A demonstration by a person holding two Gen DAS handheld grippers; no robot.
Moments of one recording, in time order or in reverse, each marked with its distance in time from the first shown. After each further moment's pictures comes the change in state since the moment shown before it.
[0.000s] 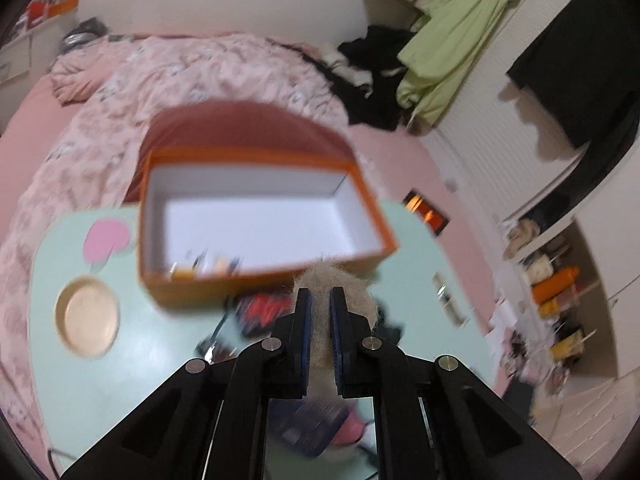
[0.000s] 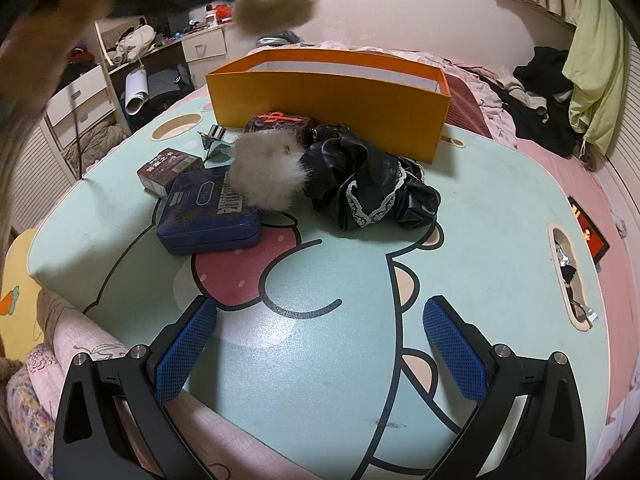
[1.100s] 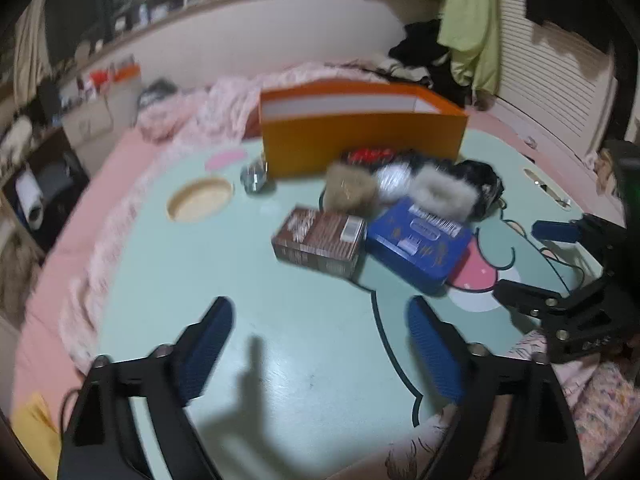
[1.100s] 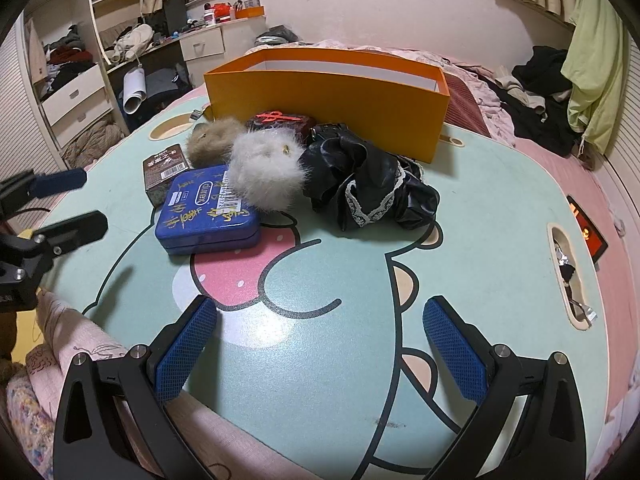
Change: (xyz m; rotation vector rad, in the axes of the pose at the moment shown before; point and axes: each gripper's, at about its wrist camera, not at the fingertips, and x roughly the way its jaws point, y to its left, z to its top) left arm -0.010 0.013 -0.166 0.142 -0.132 0.425; right arm -0.001 -0.001 0.000 0.001 0.001 -0.001
